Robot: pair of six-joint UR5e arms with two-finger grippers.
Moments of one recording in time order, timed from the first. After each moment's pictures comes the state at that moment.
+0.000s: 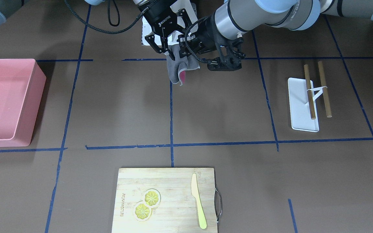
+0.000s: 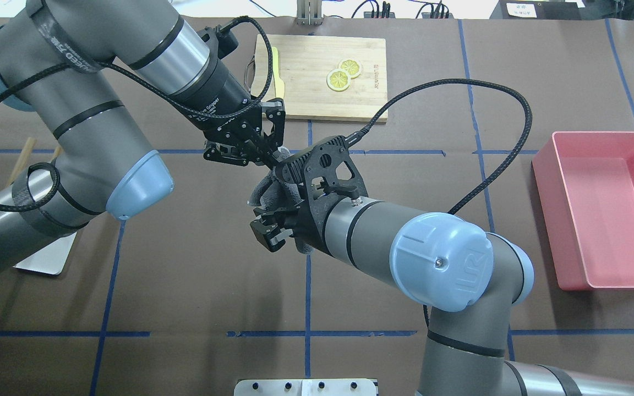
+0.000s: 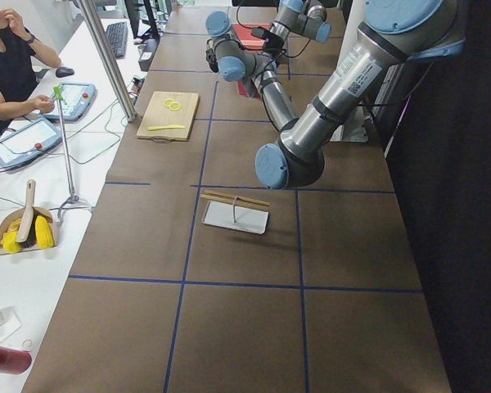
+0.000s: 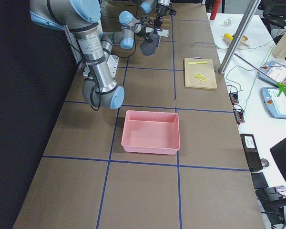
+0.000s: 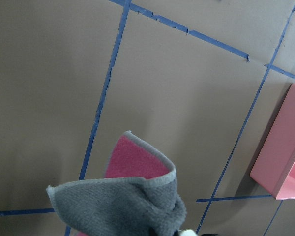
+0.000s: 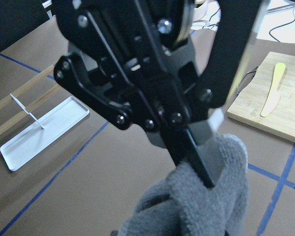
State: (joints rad) left arm -0.81 -2.31 -1.76 -1.81 -2.57 -1.57; right arm 0.32 -0.99 2.00 -1.17 1.42 0.81
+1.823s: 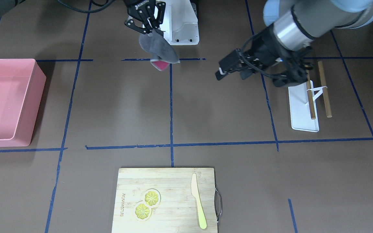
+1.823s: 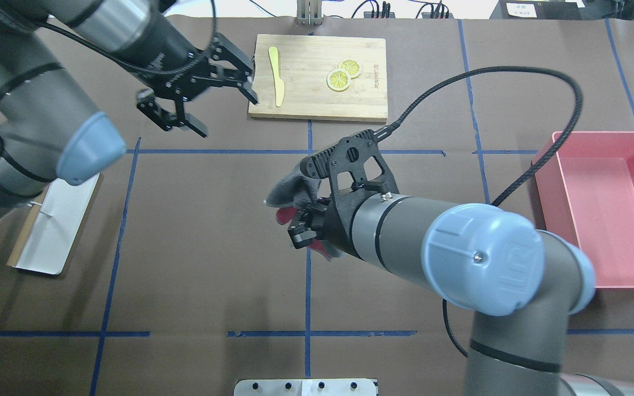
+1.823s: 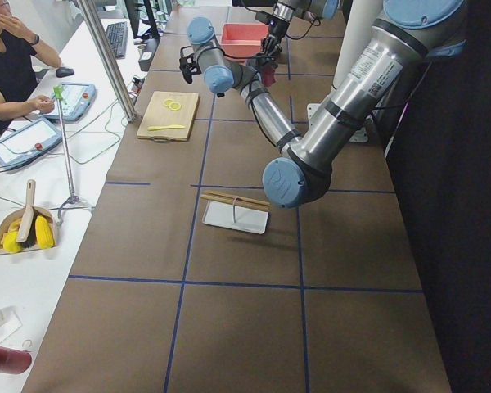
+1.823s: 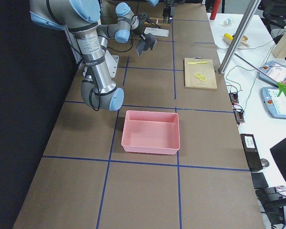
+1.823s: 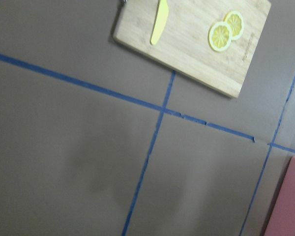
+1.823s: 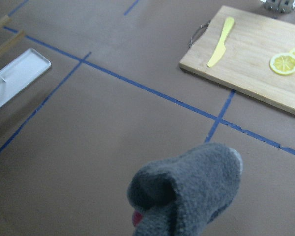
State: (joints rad) left arm -1.02 -2.17 -1.79 -1.80 -2.53 -1.42; right arm 0.36 -1.02 2.29 -1.70 1.55 0.84
